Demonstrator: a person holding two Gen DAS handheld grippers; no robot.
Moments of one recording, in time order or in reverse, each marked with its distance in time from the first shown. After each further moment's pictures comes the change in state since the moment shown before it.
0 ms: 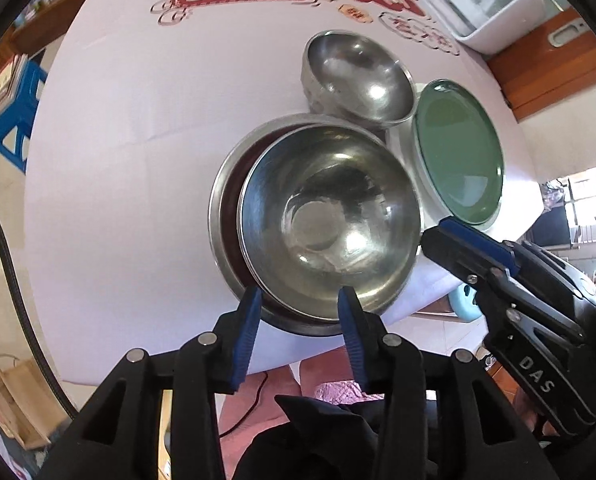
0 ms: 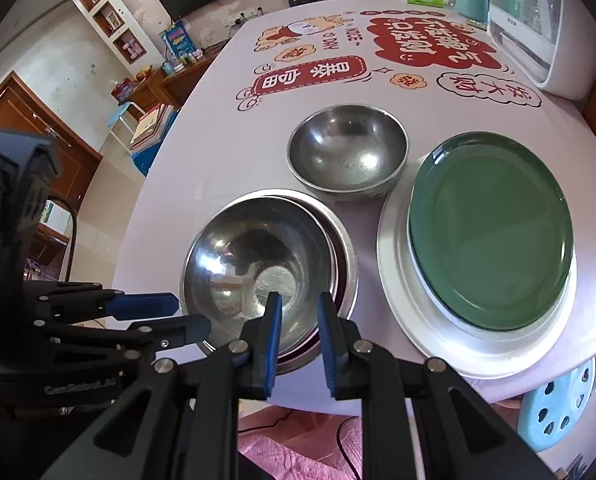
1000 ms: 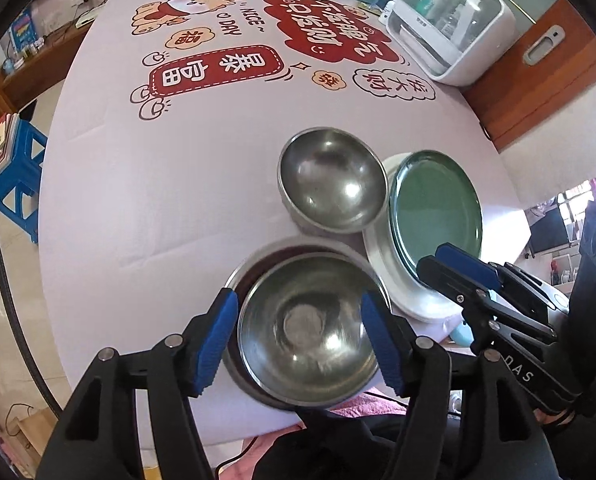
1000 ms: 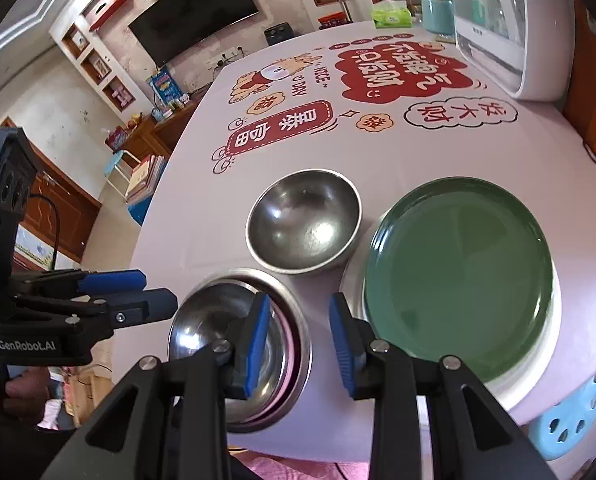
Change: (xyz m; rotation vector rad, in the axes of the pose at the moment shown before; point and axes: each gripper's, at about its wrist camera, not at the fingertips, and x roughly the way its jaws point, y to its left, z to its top) left arm -0.029 -0.021 0.068 0.078 -0.127 0.010; right arm -0.010 -0.047 0.039 0.106 -0.124 0.030
